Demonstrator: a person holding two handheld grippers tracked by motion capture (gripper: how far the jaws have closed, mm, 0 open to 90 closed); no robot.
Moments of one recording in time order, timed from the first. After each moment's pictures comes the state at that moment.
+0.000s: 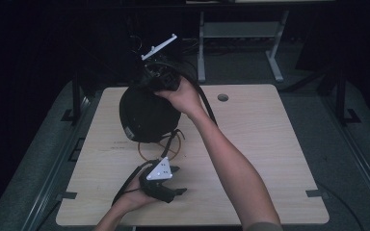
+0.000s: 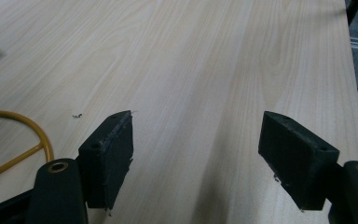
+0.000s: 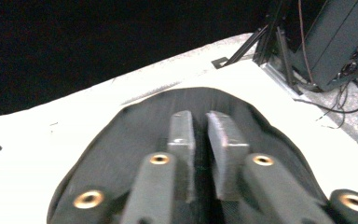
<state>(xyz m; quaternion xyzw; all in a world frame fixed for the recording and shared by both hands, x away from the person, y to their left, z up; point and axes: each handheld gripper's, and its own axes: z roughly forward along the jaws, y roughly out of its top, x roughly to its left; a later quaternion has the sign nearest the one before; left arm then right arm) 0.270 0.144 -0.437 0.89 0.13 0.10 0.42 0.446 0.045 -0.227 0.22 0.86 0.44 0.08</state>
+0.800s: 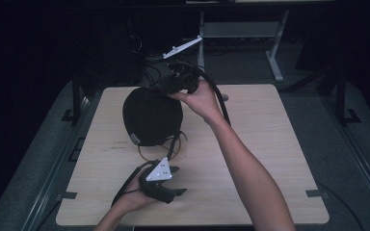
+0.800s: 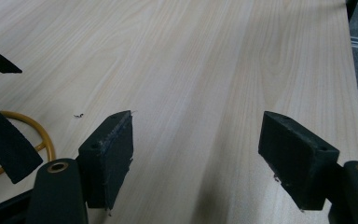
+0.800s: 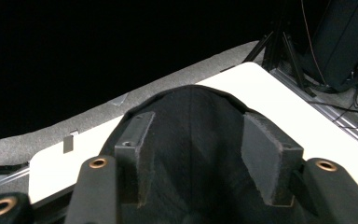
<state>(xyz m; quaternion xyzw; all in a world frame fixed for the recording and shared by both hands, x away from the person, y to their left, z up) 0.269 0.145 -0.437 0.89 0.13 0.10 0.42 0.441 -0.004 -0.229 0.24 0.84 0.48 0.04</state>
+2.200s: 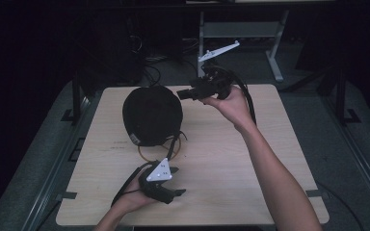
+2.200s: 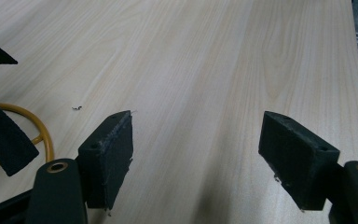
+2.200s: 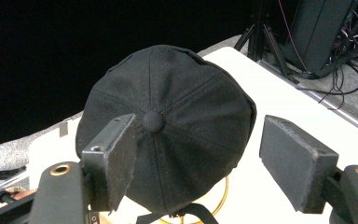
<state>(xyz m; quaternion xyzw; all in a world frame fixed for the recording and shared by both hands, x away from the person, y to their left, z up) 0.269 0.146 -0.441 0.90 0.13 0.10 0.41 0.426 -0.078 -0.237 0.28 0.83 0.48 0.05</state>
